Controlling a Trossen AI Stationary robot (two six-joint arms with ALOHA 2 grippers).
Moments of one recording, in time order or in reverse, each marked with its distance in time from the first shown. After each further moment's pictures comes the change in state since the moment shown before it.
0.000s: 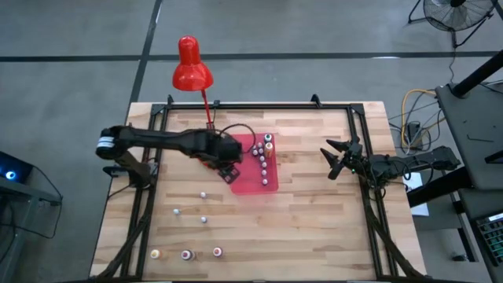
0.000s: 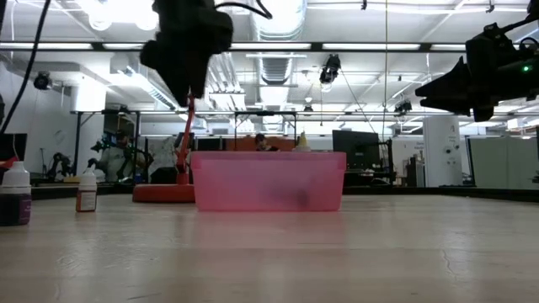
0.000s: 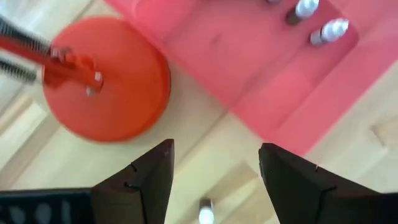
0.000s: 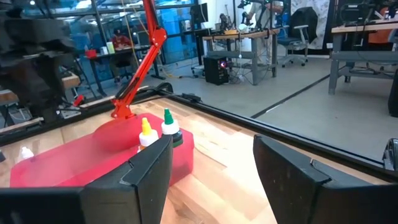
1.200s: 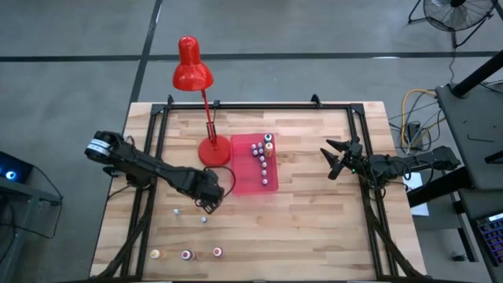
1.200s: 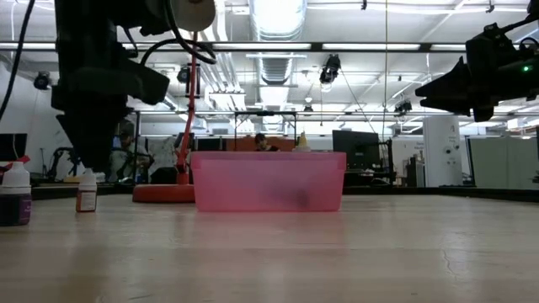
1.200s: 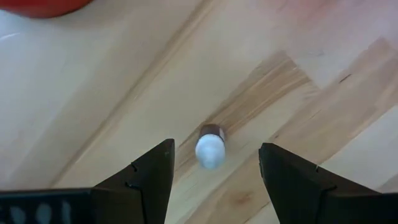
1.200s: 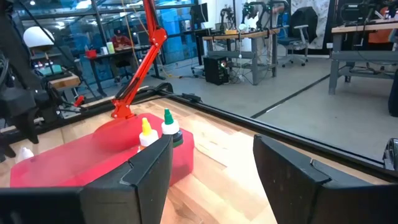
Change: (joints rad) left arm -0.296 -0.081 -0.493 0.253 0.026 -0.294; right arm 0.000 0.000 0.000 0.000 0.000 0.002
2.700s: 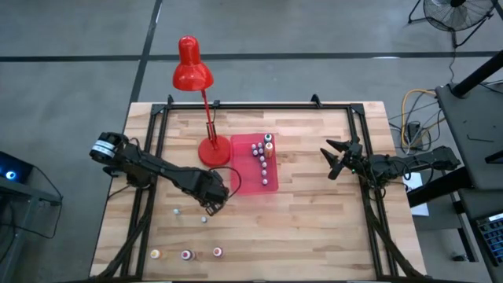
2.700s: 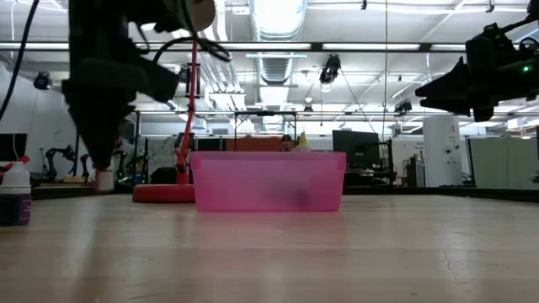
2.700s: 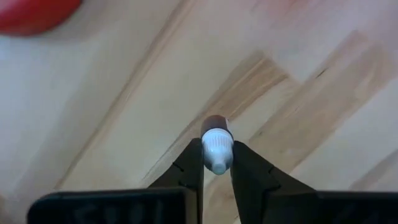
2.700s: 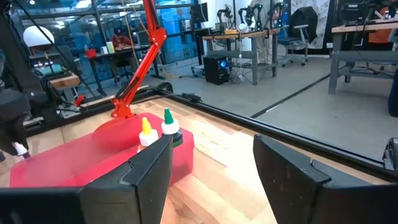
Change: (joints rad) left arm 0.012 0.054 0.071 -0.031 0.033 0.089; right arm 0.000 0.002 0.000 0.000 0.000 0.000
